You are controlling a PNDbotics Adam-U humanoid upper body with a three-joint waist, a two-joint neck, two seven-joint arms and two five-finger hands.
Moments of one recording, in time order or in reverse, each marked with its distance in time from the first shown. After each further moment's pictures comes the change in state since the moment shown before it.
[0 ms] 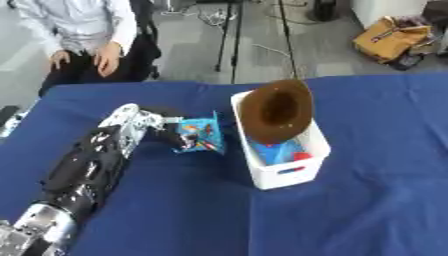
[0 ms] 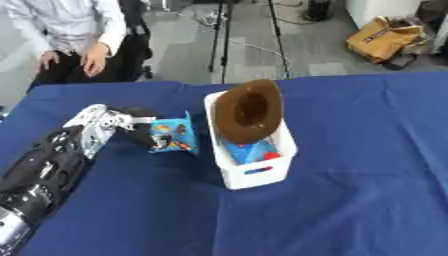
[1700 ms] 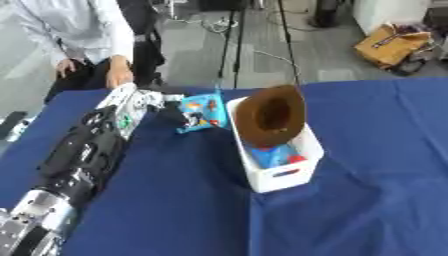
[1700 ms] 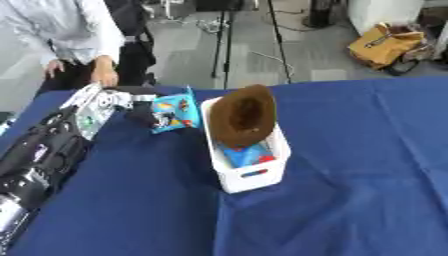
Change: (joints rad) left arm -0.054 0.022 0.015 -0.049 0.072 0.060 -0.039; right arm 0.008 0.000 0.000 0.000 0.001 0.007 -0.001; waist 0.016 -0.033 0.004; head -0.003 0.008
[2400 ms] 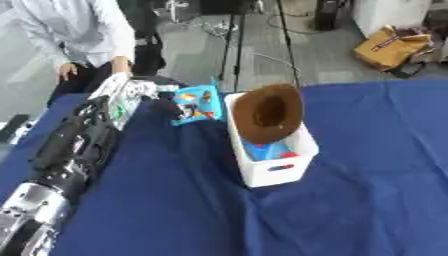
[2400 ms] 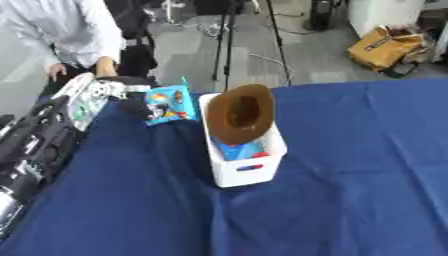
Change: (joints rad) left arm -0.019 0.015 0.008 -0.007 0.008 0.003 -0.028; right arm 0.004 0.000 -0.001 0.000 0.000 0.001 0.000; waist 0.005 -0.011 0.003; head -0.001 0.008
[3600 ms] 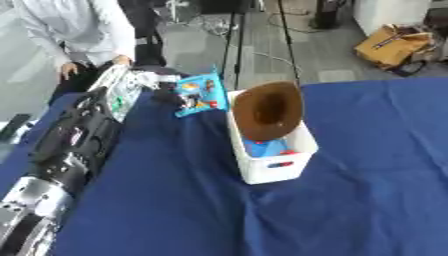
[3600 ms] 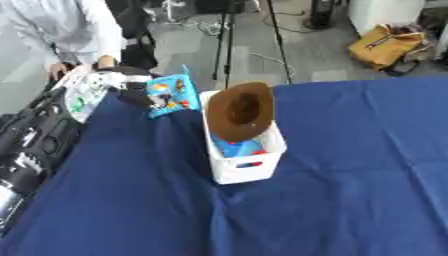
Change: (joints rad) left arm -0.035 -0.010 0.012 -0.041 0.071 0.000 -0.015; right arm 0.000 0.000 0.001 0.000 0.000 0.002 0.001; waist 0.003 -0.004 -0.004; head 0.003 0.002
